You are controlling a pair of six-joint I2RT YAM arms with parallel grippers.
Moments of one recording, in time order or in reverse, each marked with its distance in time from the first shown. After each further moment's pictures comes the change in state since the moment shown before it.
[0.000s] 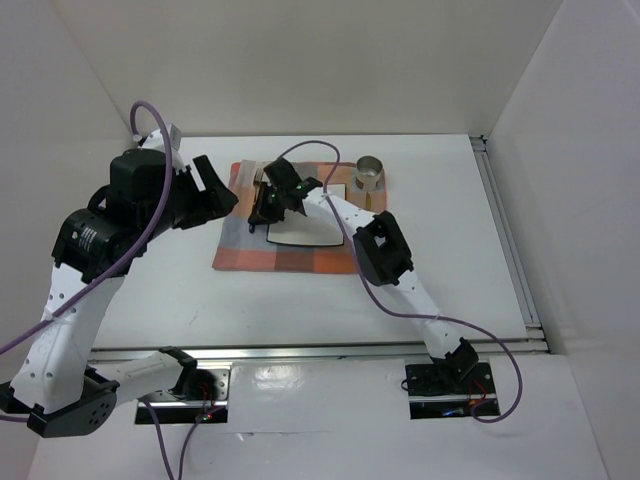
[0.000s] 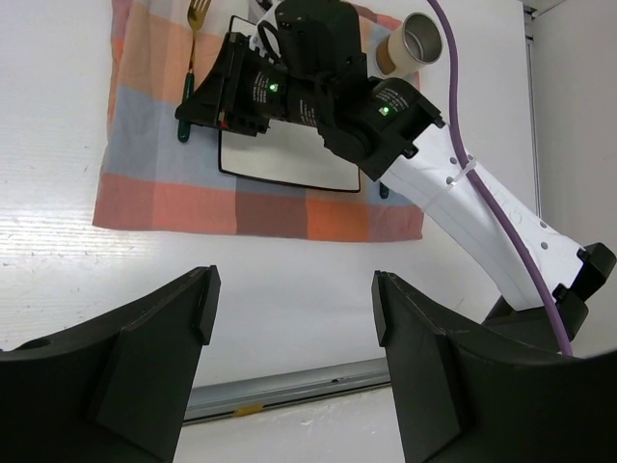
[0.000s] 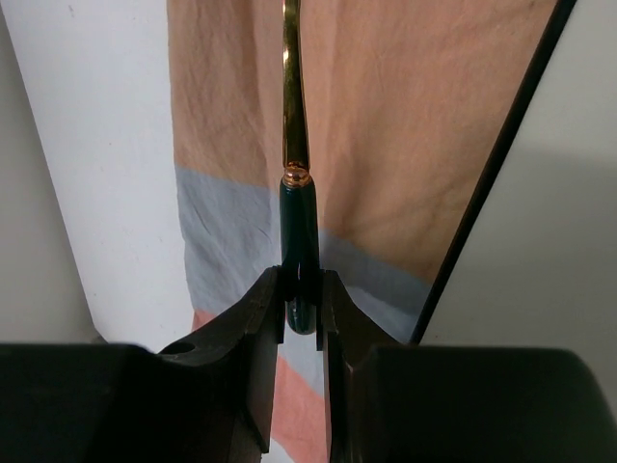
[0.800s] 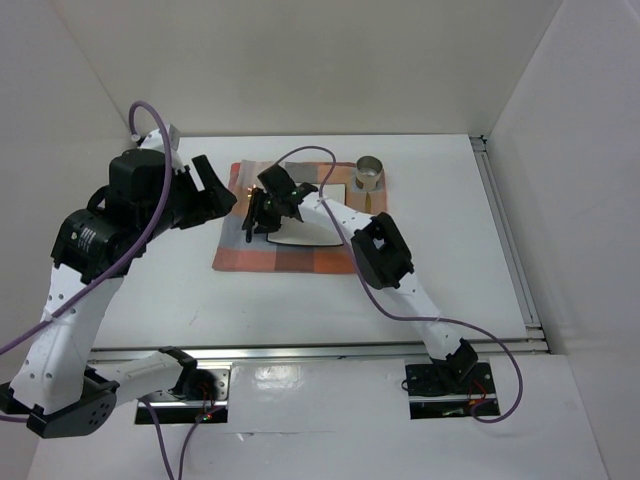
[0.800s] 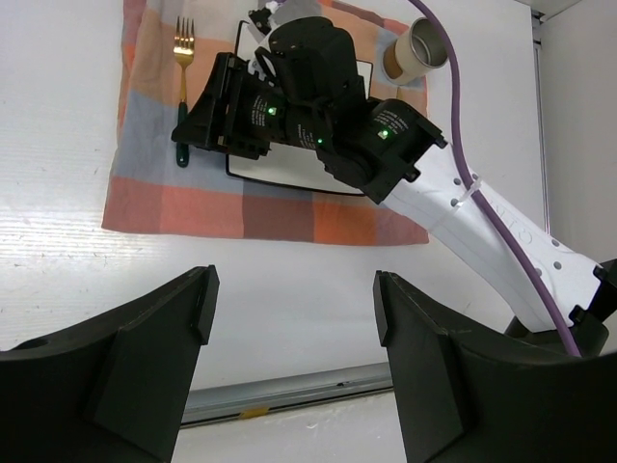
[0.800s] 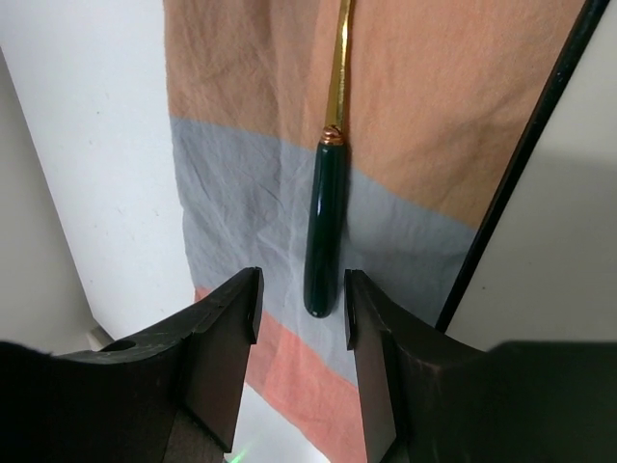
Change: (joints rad) left arm 0.000 -0.002 0.000 -0.004 -0.019 0.010; right arm 0.042 -0.047 -0.094 0.018 0.023 0.043
